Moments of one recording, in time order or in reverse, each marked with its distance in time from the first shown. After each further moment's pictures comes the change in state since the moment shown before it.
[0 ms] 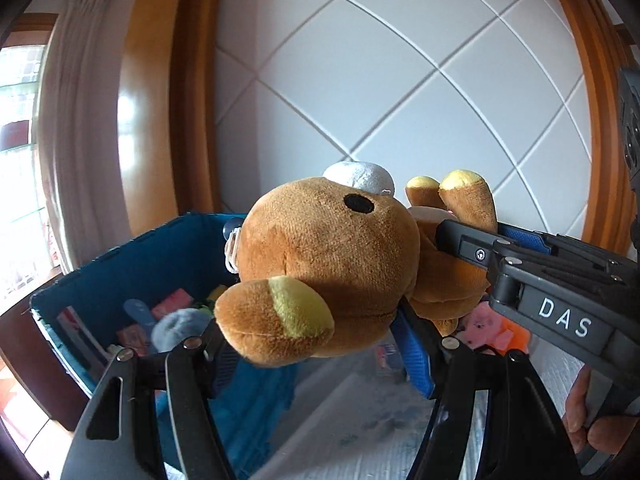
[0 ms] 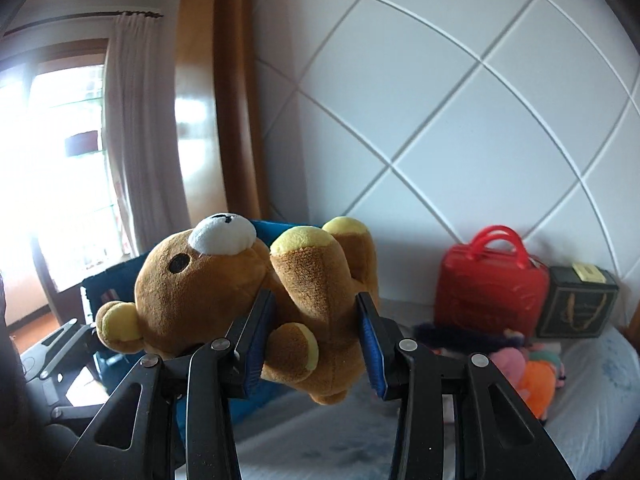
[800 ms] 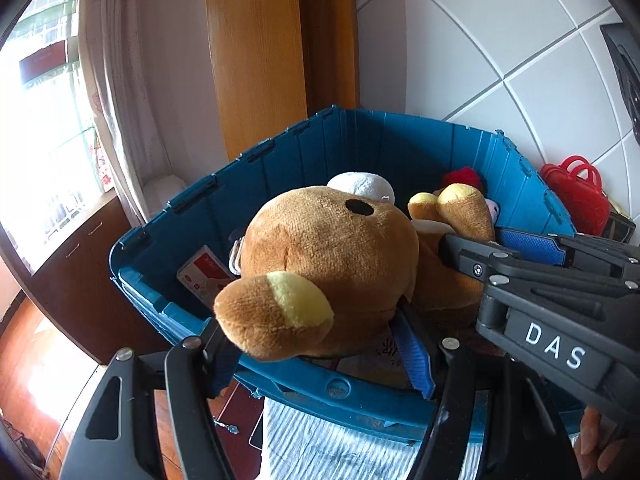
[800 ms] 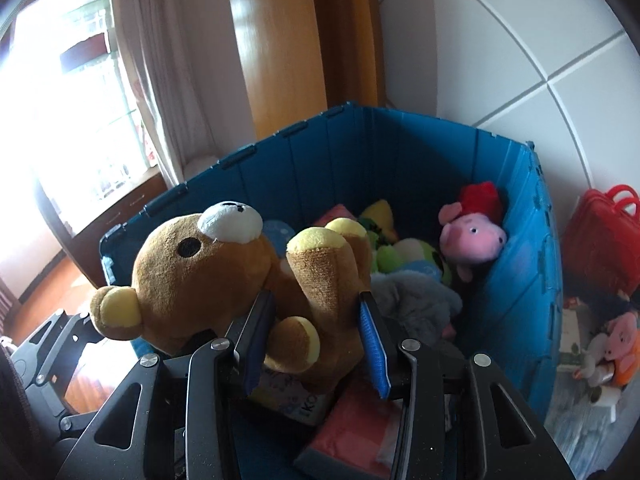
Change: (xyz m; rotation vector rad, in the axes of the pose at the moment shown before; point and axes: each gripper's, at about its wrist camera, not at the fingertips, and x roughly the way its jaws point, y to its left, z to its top) left arm 0.098 0.270 -0.043 -0.068 0.380 0.133; right arm 0.230 0.249 -0.030 -0.005 0.446 0.043
